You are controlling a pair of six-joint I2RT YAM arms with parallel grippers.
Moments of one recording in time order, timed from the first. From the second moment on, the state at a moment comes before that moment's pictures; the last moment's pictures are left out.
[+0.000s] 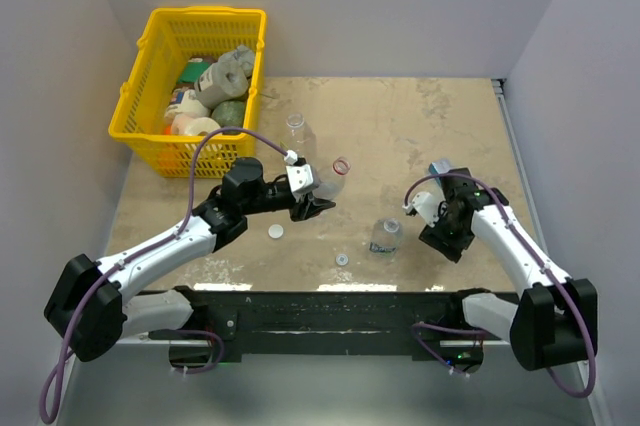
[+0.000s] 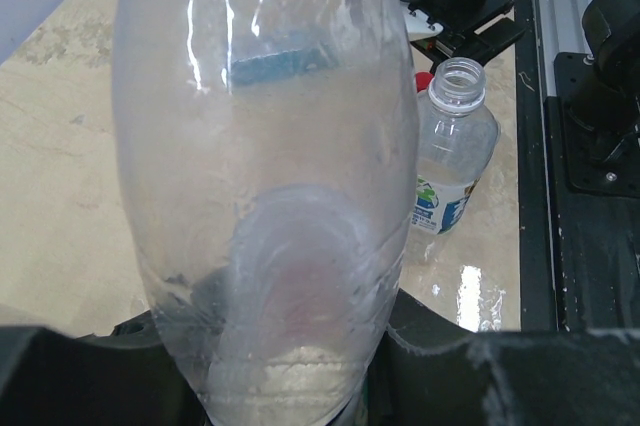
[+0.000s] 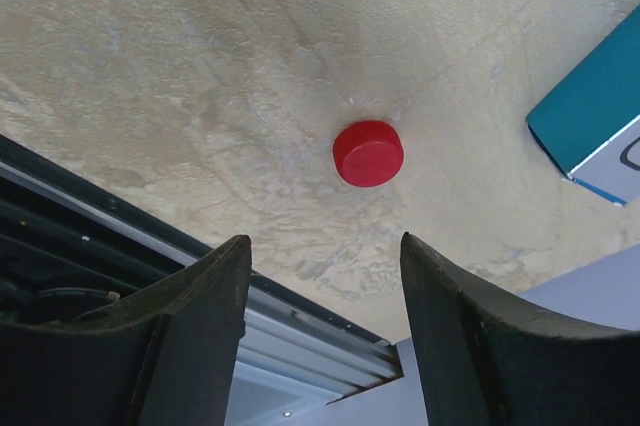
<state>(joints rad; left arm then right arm) -0.69 1.17 0.70 0.29 0.60 0.19 0.16 1.14 0.74 -1.01 0.06 -0.75</state>
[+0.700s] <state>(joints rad) -0.69 1.21 0.70 0.29 0.60 0.16 0.07 1.33 0.70 -0.87 0.03 -1.00</state>
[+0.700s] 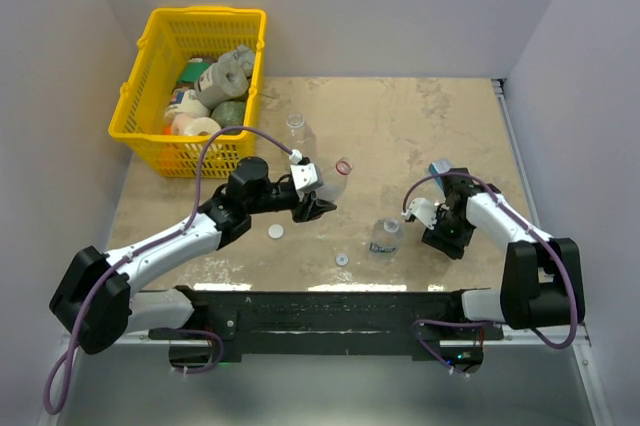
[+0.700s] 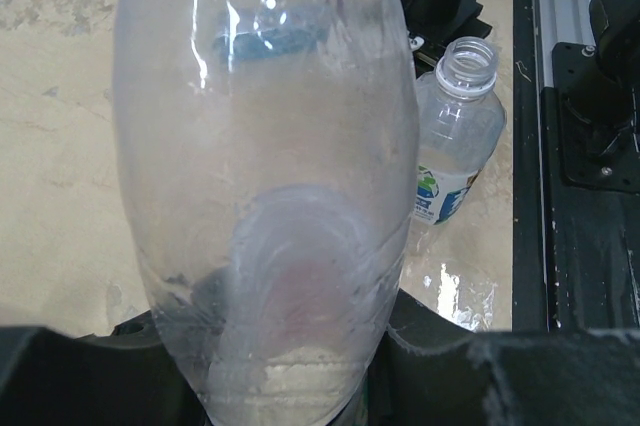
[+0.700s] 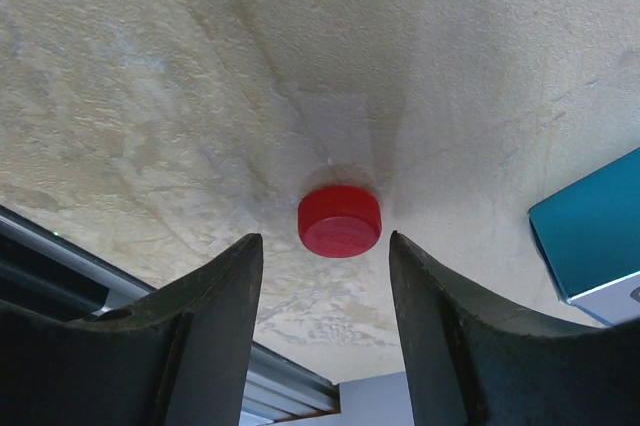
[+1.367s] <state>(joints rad) -0.69 1.23 0.70 0.29 0.60 0.16 0.04 1.39 0.70 -0.82 0.02 -1.07</state>
